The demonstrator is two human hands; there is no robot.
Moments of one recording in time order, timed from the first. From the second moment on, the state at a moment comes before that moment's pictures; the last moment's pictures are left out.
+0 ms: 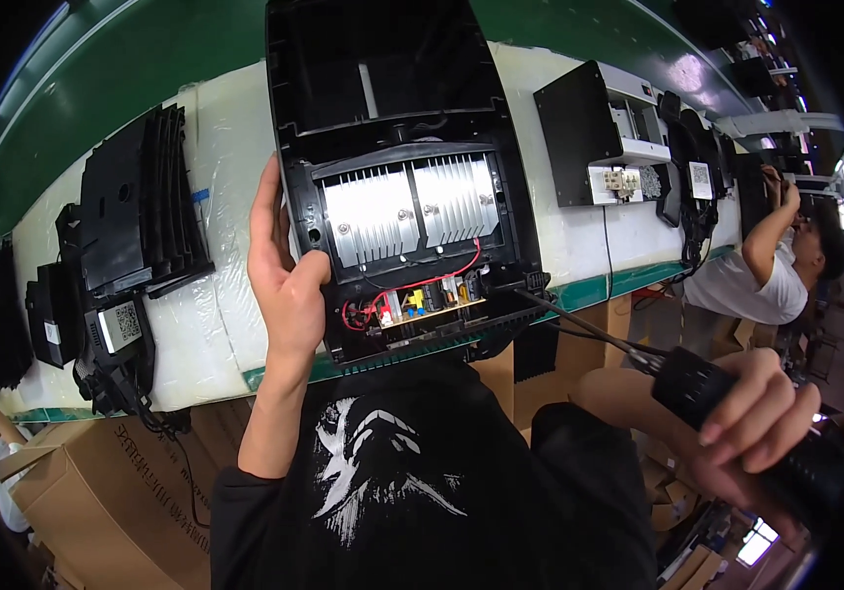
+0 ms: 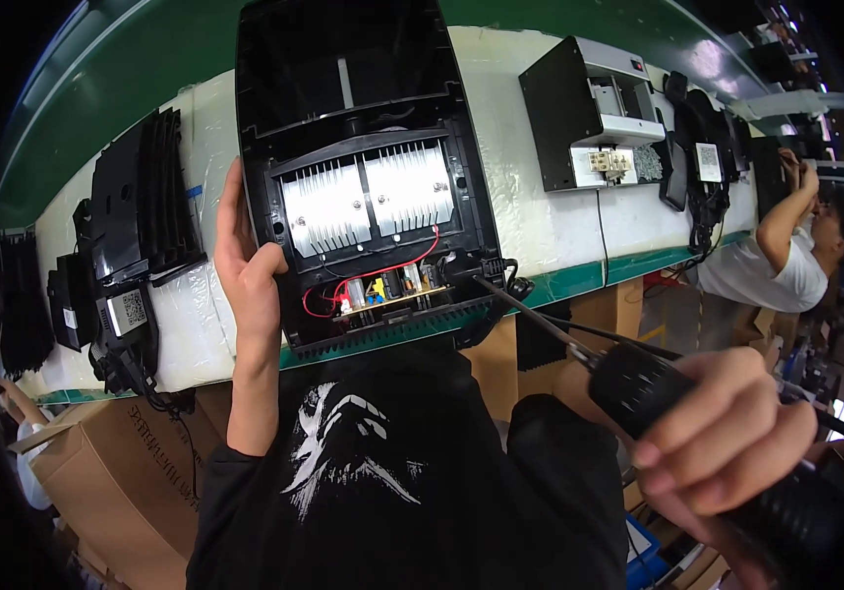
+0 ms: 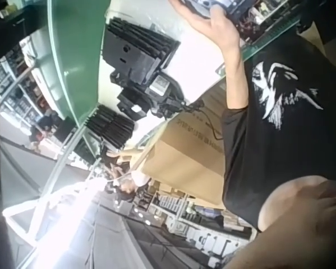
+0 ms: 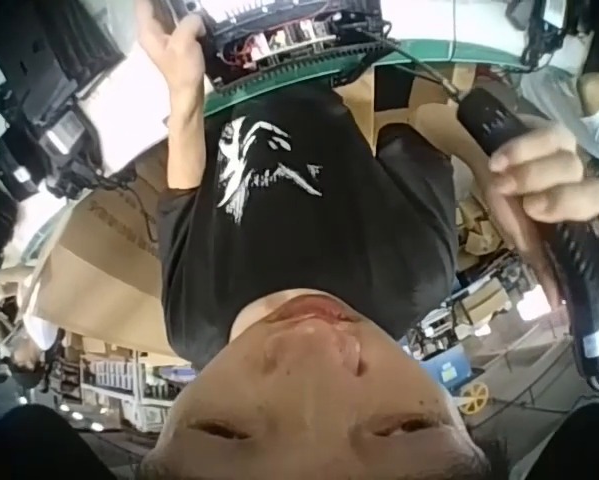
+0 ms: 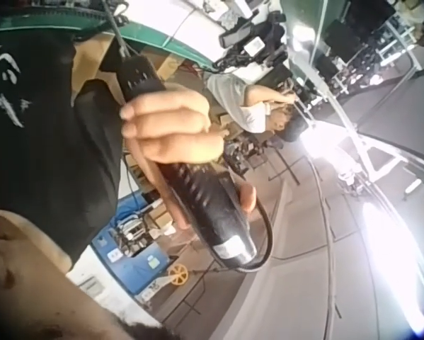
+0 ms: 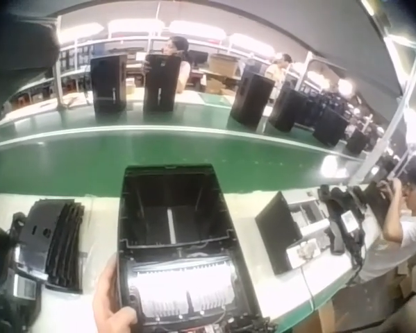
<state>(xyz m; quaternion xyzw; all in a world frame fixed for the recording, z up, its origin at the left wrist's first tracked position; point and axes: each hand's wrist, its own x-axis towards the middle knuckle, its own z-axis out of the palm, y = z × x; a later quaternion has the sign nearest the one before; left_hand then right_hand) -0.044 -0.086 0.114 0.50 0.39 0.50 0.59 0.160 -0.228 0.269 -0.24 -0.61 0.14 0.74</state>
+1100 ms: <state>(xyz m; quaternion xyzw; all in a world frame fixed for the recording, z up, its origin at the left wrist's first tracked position) -0.042 -0.085 0.115 0.52 0.42 0.48 0.57 0.156 -0.200 0.195 -0.30 -0.61 0.18 0.71</state>
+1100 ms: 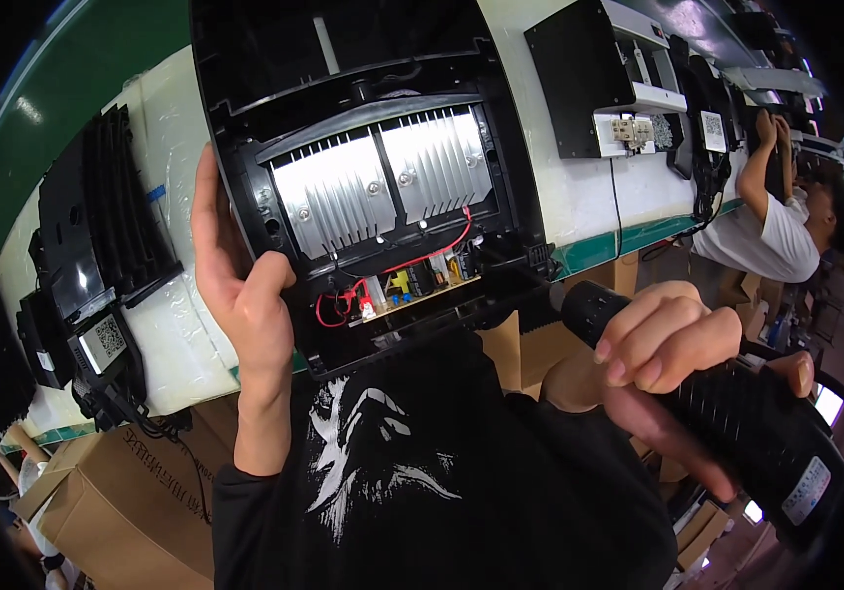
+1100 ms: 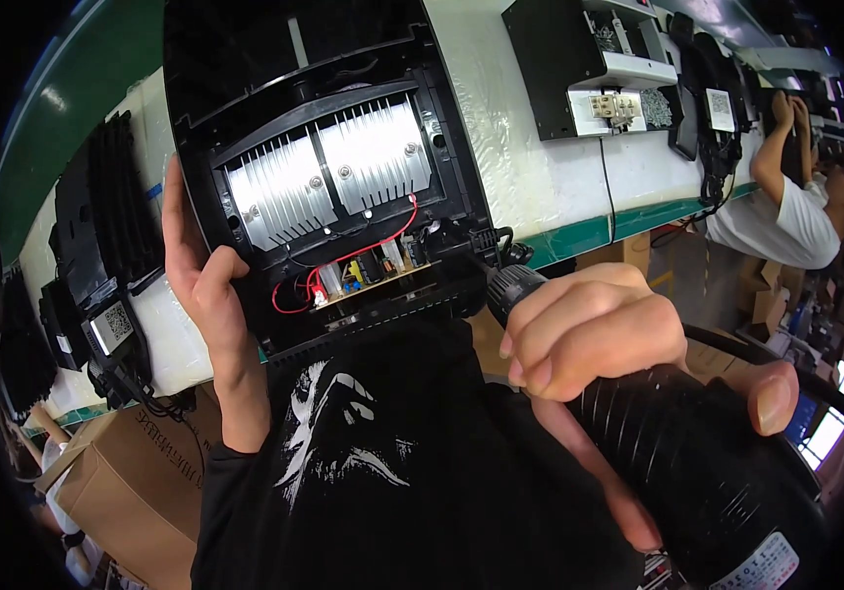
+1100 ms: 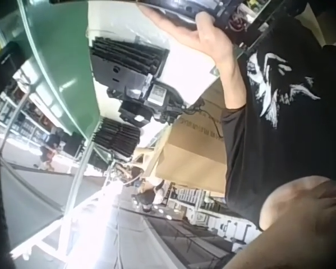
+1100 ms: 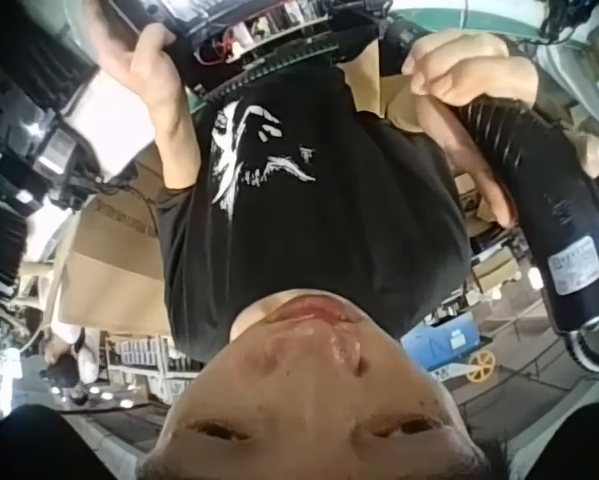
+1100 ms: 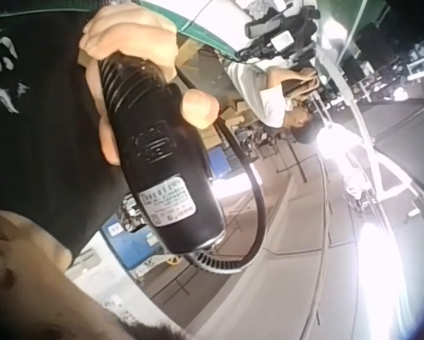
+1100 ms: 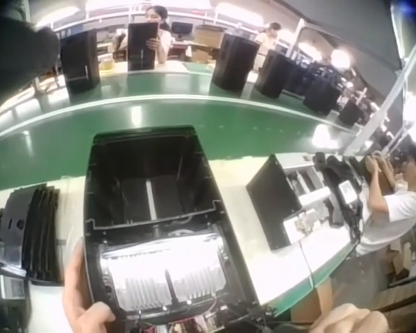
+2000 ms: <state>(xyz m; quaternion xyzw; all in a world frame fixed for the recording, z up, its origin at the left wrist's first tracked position) -0.043 -0.084 0.114 0.53 0.42 0.50 0.54 0.185 -0.206 0.212 -0.34 -0.61 0.40 0.59</state>
